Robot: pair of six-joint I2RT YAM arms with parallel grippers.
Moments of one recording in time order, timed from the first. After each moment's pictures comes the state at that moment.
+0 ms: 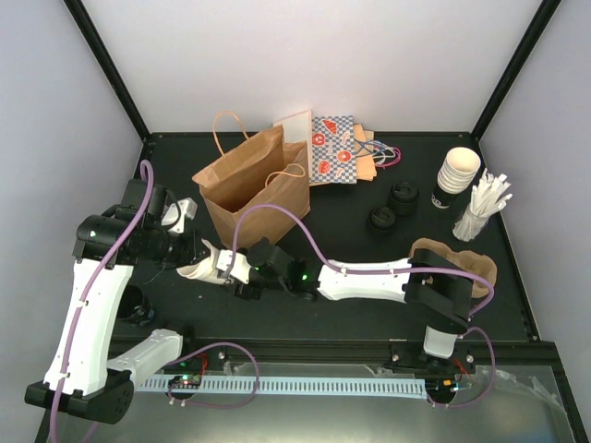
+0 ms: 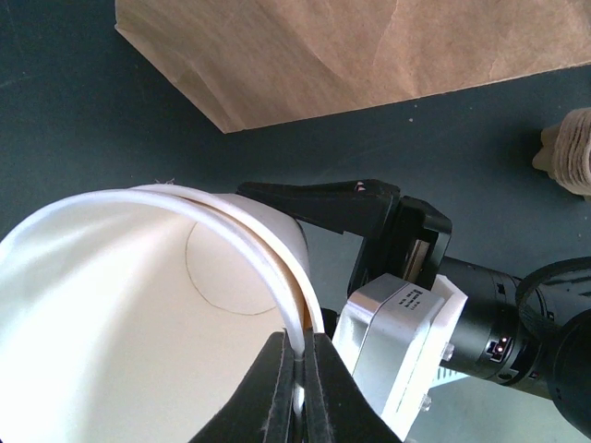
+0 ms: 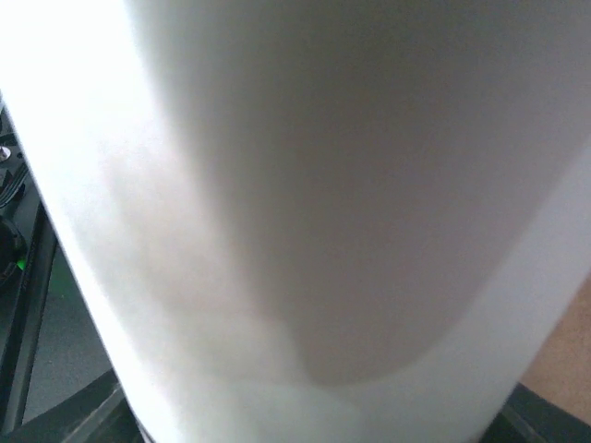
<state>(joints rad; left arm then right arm) -0.18 0.98 1.39 -1.54 0.36 -0.38 1.25 1.78 1.15 0.13 -0.02 -0.25</state>
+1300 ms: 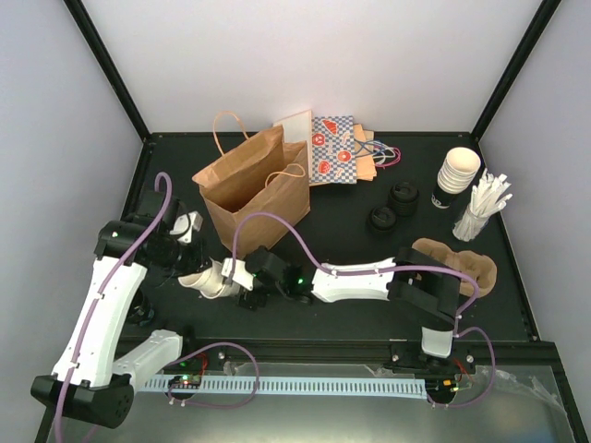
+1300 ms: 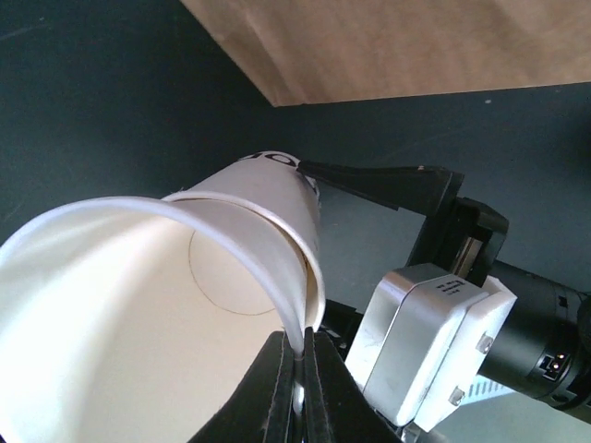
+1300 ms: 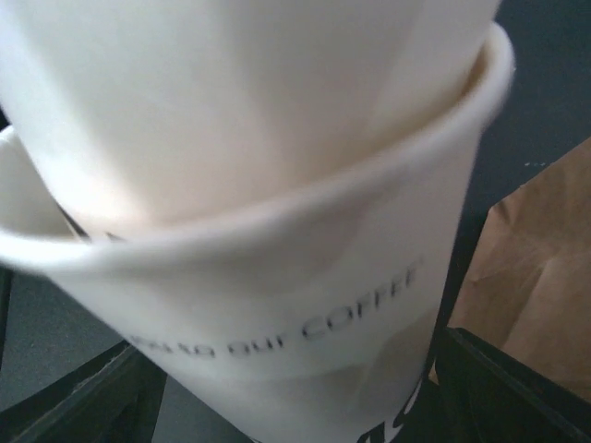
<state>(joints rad) -0.18 0.96 1.18 -1.44 0.33 -0.38 1.25 1.84 1.12 0.08 0.00 -0.20</state>
